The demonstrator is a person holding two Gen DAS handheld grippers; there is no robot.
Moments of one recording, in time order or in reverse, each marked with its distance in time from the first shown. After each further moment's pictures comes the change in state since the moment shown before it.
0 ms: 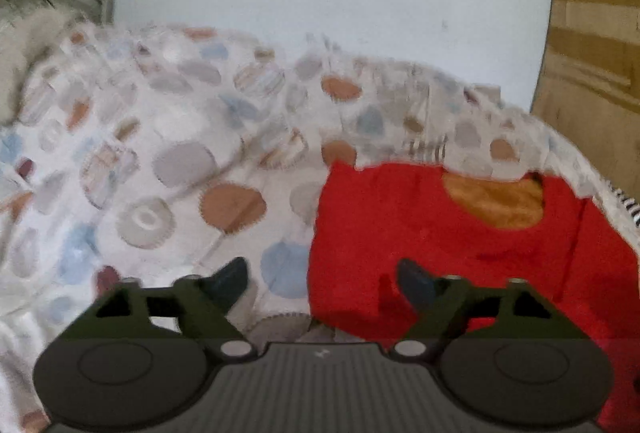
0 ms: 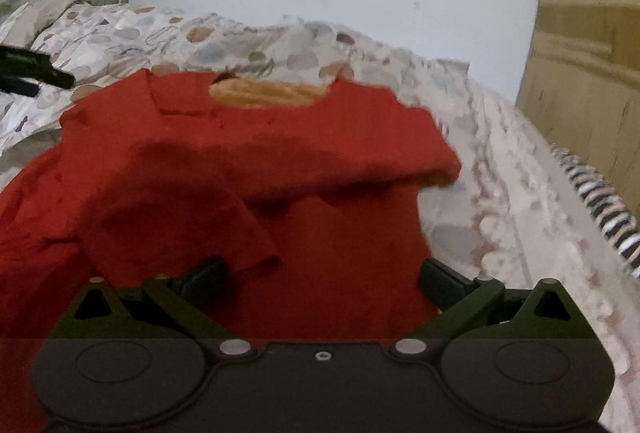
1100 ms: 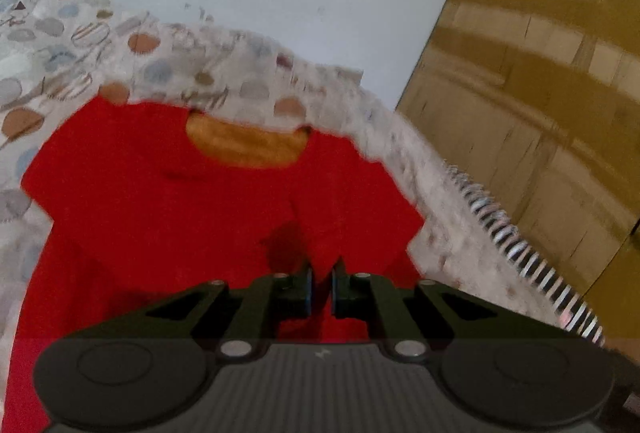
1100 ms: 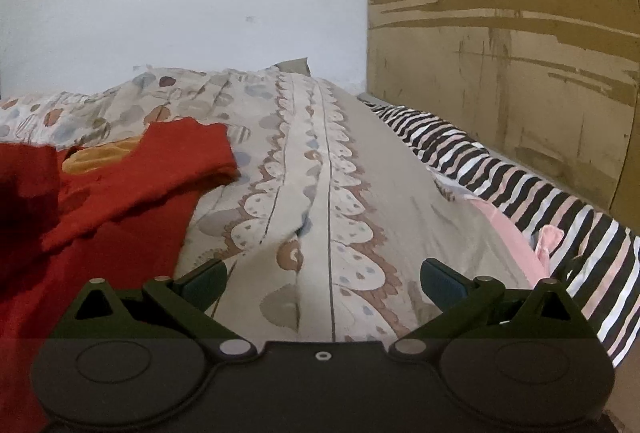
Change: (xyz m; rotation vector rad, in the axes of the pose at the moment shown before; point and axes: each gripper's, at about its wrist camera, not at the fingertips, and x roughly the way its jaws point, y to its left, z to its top) left arm -0.047 -0.168 -0.072 -0.052 0.042 -0.357; right arm -0.089 -0.118 -0.047 0.322 -0.056 -0.307
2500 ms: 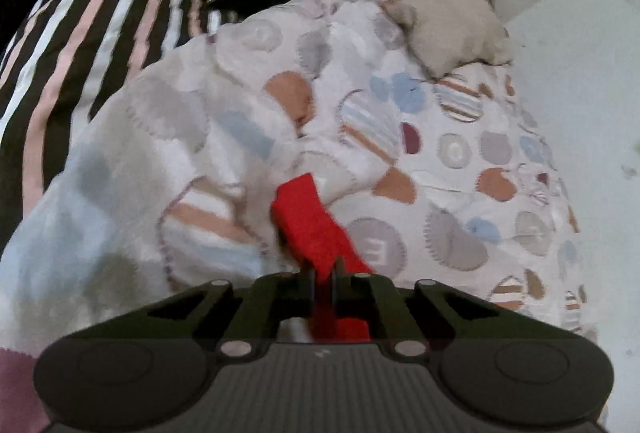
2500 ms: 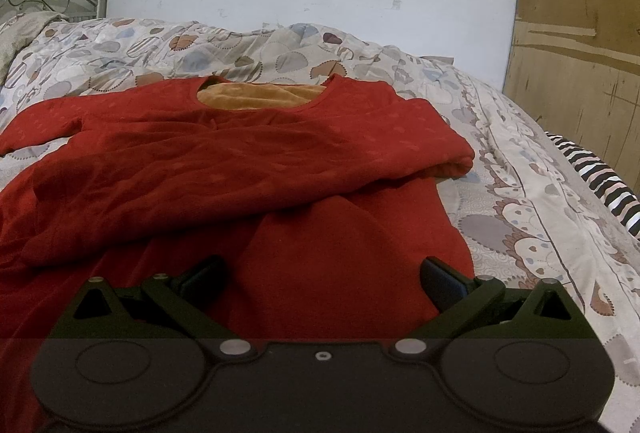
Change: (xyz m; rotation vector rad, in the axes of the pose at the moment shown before) left arm -0.159 0.401 0.027 -0.989 -0.490 0.708; right arm 0.060 0.171 -0.017 -0.249 0.024 0.264
